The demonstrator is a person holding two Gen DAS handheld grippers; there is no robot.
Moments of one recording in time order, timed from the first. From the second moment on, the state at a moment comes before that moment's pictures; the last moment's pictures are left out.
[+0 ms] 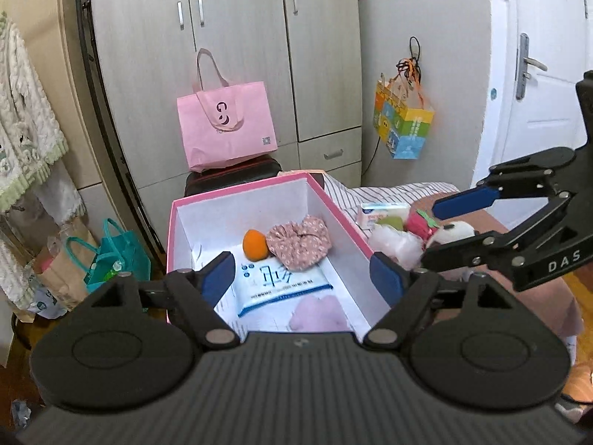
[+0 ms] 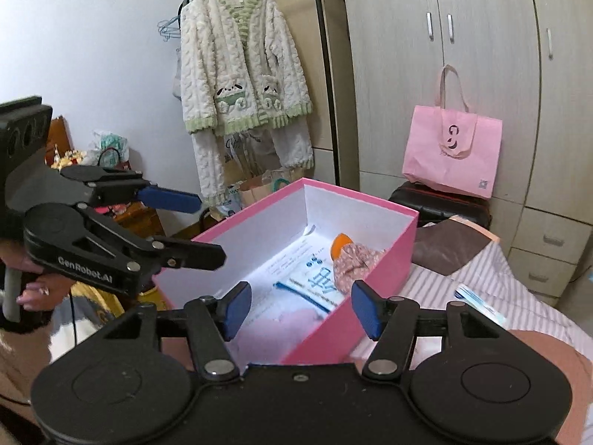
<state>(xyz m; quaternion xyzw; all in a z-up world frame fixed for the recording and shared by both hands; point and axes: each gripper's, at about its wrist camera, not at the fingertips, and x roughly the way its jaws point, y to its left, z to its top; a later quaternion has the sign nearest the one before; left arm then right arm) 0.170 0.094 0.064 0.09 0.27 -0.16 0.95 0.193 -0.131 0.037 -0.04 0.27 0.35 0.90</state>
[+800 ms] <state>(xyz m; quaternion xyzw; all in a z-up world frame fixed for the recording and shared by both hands) 0.106 0.024 0.062 0.14 0.28 -0.19 0.93 0.098 -0.212 0.019 -0.07 0.24 0.35 0.90</state>
